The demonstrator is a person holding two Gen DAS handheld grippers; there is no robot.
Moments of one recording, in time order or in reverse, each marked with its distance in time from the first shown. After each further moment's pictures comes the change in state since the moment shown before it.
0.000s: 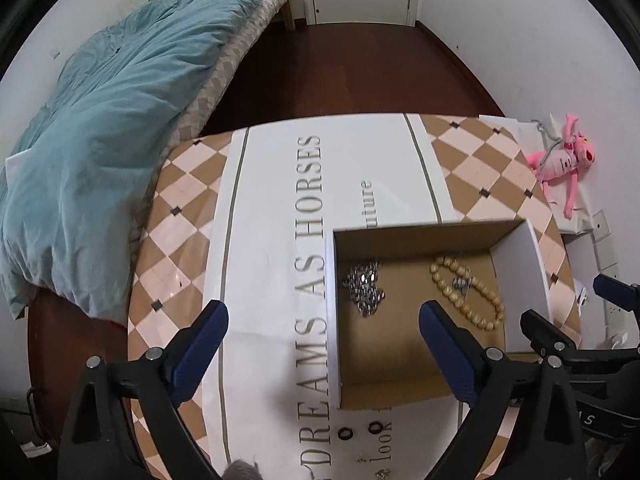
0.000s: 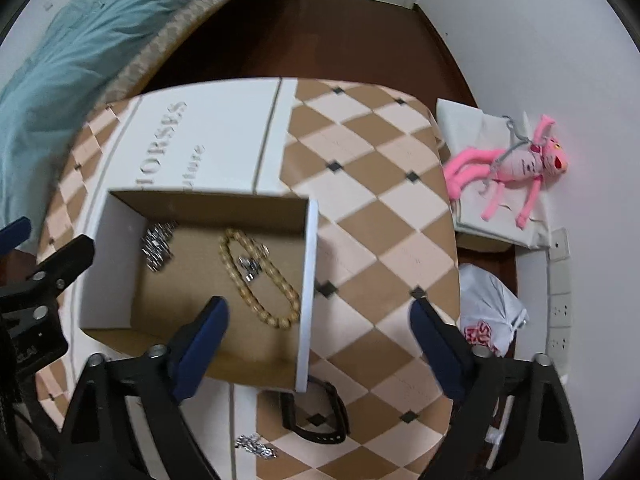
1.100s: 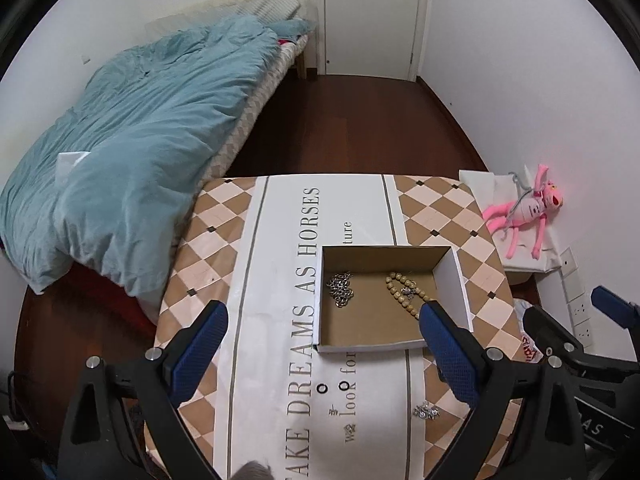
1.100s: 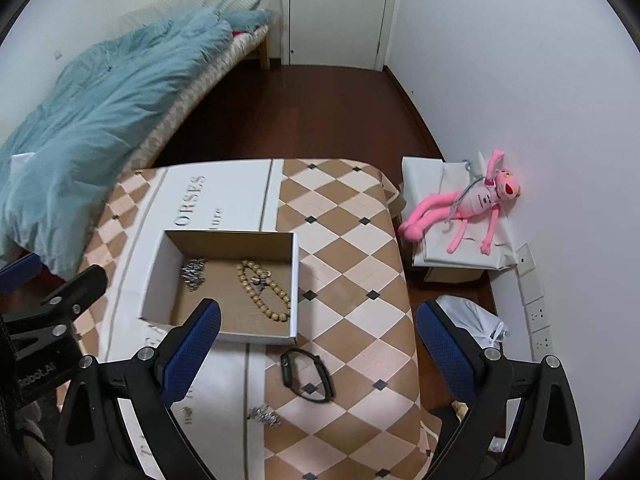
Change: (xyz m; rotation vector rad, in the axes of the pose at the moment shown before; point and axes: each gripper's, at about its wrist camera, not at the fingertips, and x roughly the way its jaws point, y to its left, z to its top) left arm -0.123 0.001 -0.036 -0.085 -0.187 -0.028; right arm -0.135 -0.018 -0.055 0.079 -0.281 0.020
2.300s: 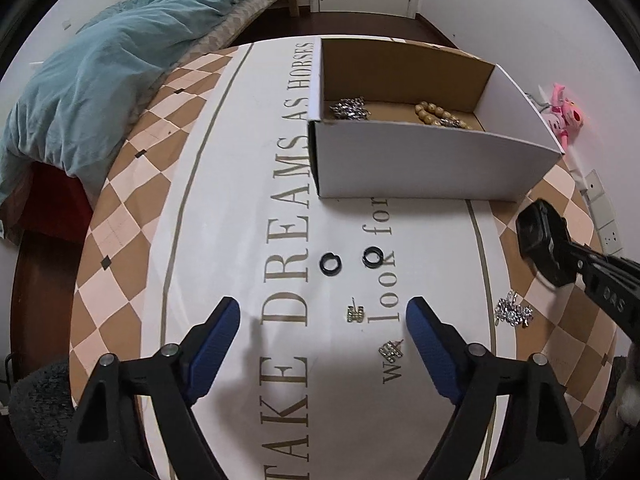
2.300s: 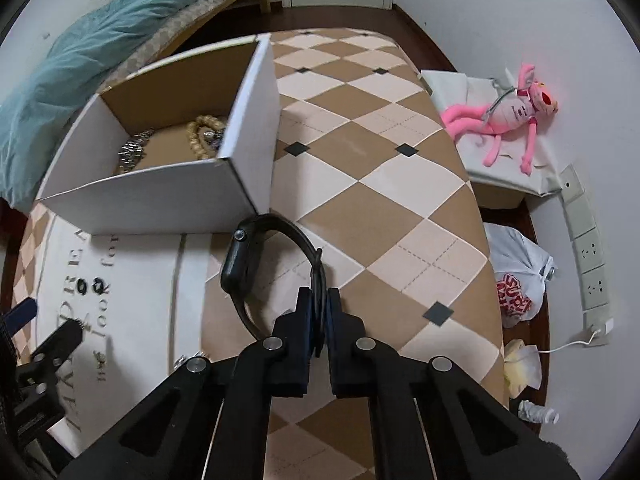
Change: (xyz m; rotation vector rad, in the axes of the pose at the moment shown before) left arm 0.111 -0.001 -0.140 0.046 0.190 -0.009; right arm 0.142 -0.023 -0.124 0.029 0.189 0.058
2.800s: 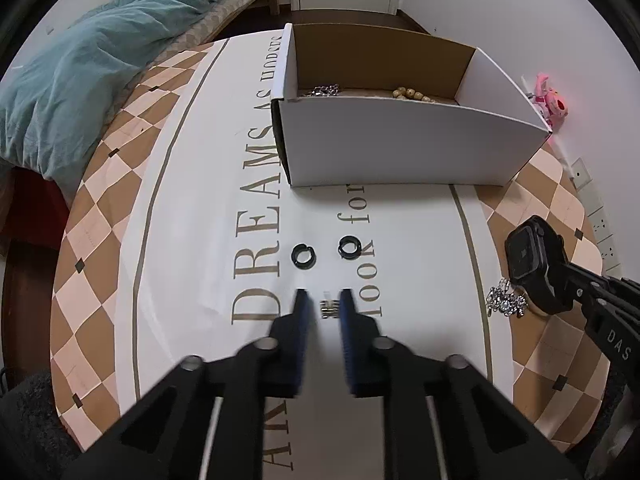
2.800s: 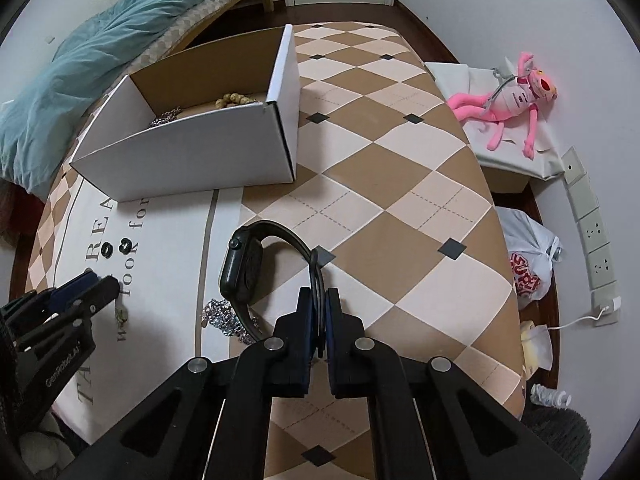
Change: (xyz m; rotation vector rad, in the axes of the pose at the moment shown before) left arm 0.009 -0.008 -0.006 0.034 0.001 -0.061; right arm -0.017 0.011 -0.030 0.014 0.007 0.022
